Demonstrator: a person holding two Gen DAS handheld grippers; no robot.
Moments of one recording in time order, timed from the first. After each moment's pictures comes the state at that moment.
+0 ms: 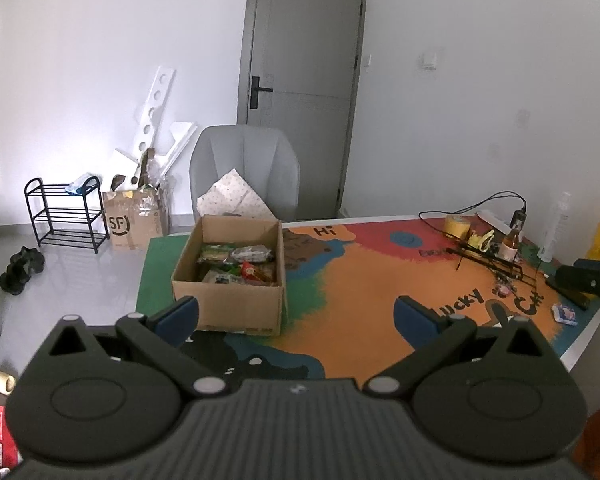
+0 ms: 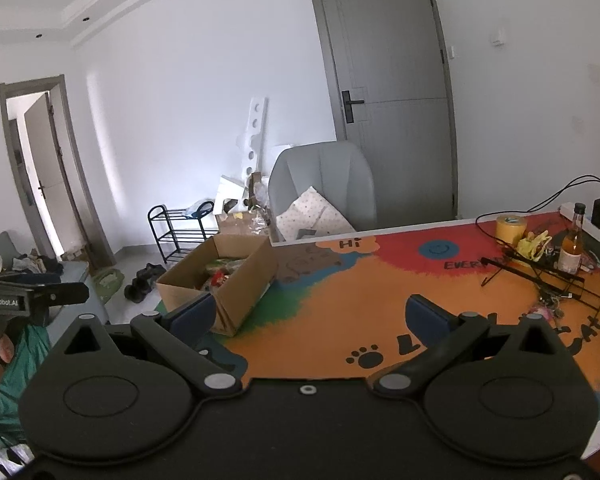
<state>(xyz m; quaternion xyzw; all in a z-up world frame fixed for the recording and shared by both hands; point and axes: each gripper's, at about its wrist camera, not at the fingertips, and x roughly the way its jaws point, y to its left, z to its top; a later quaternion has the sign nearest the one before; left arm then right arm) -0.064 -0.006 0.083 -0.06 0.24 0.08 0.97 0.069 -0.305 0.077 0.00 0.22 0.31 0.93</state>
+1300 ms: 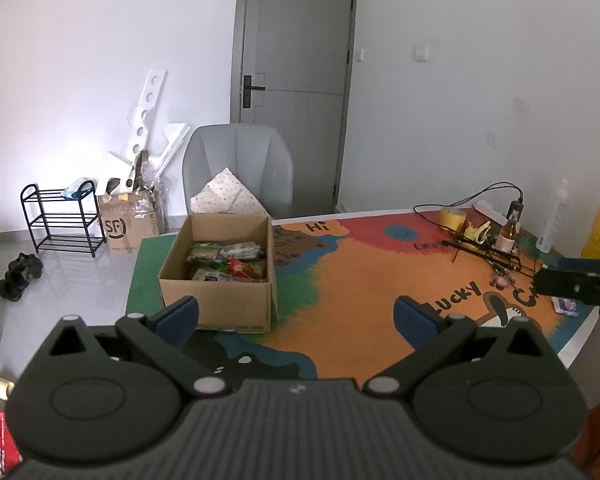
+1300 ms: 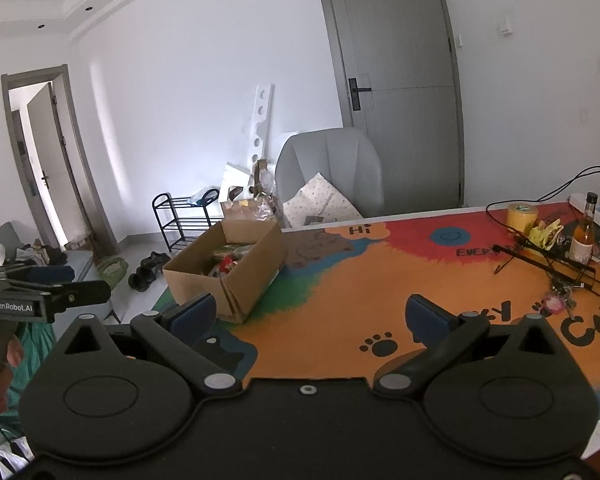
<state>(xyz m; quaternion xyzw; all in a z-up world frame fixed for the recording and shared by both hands) -0.059 -0.018 0.075 -0.05 0.24 0.07 0.97 0.065 -0.291 0.072 0.00 0.23 0.32 0.92</state>
